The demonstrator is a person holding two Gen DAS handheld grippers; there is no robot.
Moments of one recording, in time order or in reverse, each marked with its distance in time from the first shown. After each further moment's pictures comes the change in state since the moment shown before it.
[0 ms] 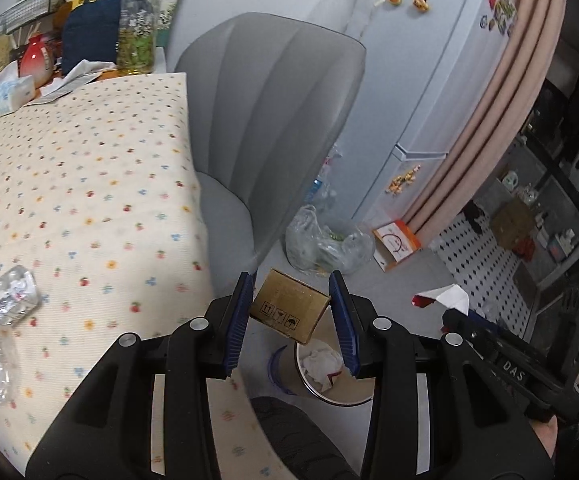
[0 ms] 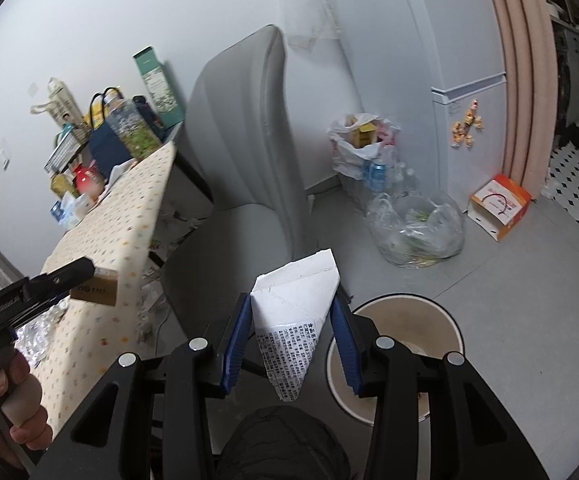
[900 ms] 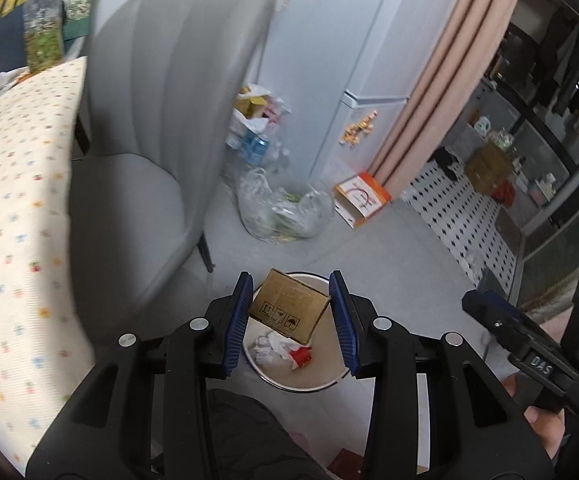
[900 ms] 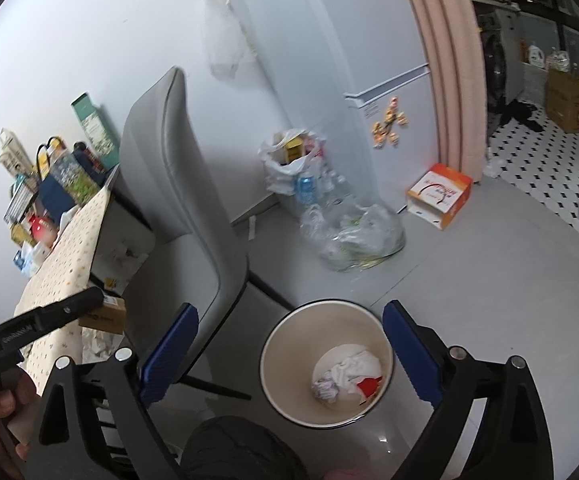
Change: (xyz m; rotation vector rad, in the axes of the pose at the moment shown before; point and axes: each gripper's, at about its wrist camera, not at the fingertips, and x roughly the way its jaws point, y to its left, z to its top) left arm 0.068 -0.101 -0.009 0.140 0.148 -0.095; right arm -0.041 -0.096 -0.007 0.148 -0.080 -0.152
